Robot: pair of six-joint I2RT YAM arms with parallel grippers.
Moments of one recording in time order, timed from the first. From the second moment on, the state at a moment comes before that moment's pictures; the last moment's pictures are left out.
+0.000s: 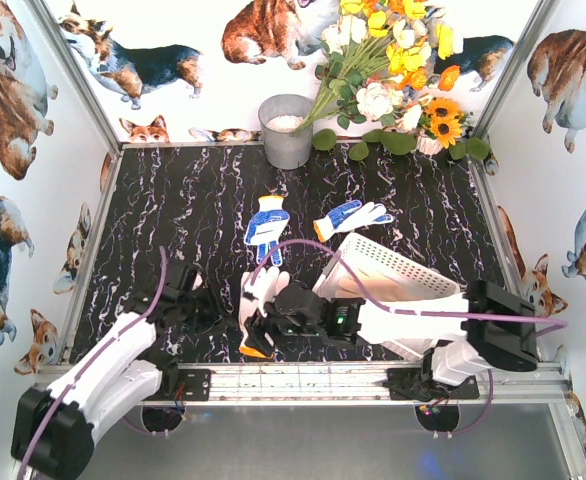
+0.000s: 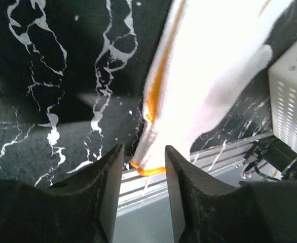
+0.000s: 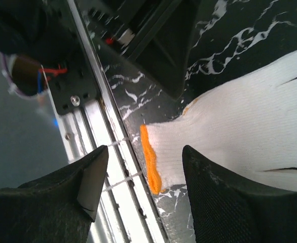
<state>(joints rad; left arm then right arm) -0.36 0.86 0.40 -0.63 0.33 -0.88 1.29 1.47 0.80 0.14 -0.05 0.26</state>
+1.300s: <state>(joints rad) -0.90 0.98 0.32 -0.30 0.25 -1.16 1.27 1.56 0.85 -0.30 0.31 1.10</state>
